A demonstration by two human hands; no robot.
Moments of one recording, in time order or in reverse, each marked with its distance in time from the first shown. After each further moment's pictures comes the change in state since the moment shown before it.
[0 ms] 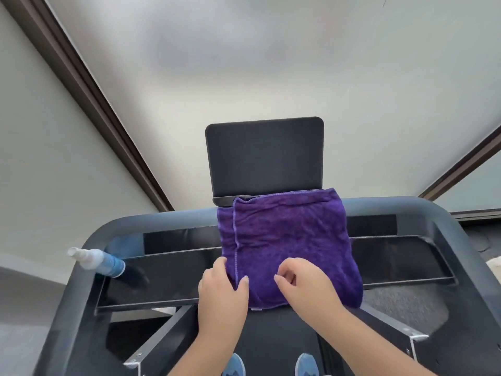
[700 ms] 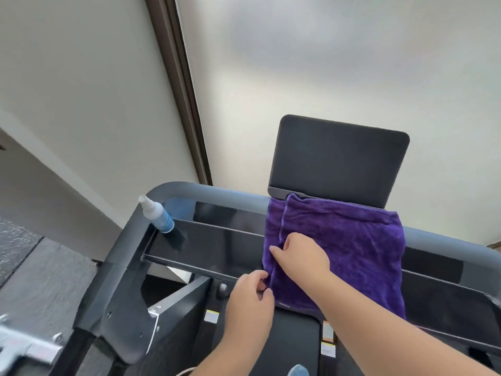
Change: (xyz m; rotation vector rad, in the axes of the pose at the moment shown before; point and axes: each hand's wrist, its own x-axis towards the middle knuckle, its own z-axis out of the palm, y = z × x) left_hand -0.034 -0.018 -0.007 -0.297 -0.021 -0.143; right_hand 0.078 -0.075 0.046 -0.345 -0.117 -0.012
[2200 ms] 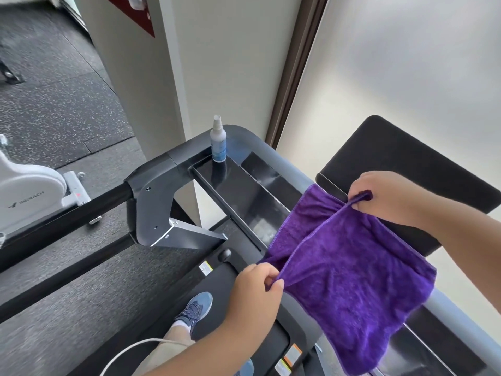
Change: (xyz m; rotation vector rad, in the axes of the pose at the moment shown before) left_hand -0.066 0.012 0.078 -0.181 0.382 -0.094; right_hand 0.096 0.008 -0.168 -0.543 -0.190 -0.998
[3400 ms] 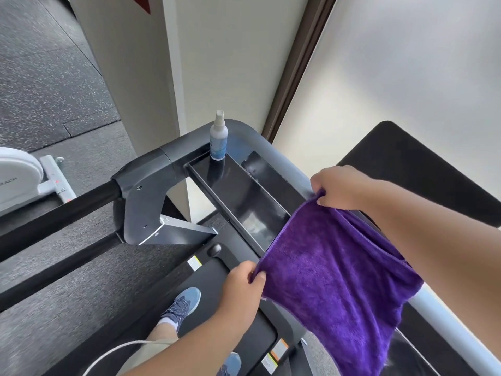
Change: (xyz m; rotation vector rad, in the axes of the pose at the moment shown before) left_hand 0.046 -0.041 0.007 -0.222 -0.091 -0.262; right_hand 0.095 -0.051 0.018 -0.348 -0.219 -0.005
